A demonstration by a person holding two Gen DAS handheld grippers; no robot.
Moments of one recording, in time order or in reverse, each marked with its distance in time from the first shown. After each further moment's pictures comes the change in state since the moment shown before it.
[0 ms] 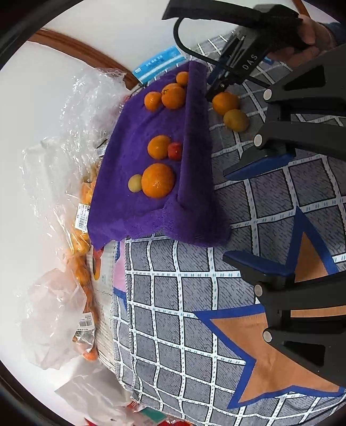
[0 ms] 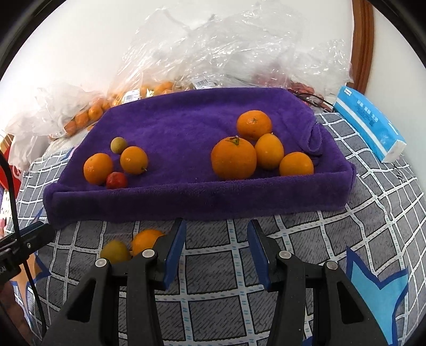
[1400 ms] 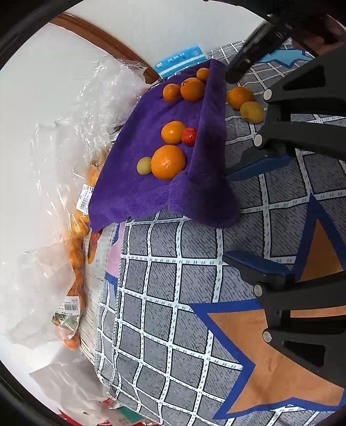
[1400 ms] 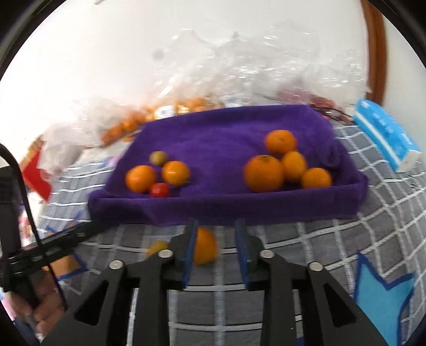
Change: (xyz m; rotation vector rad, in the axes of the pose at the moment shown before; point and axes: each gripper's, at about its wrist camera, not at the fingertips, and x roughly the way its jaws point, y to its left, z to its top) left arm 0.008 0.024 0.004 -0.129 -0.022 -0.047; right arm -0.034 0.016 0.001 -0.019 -0.050 0.205
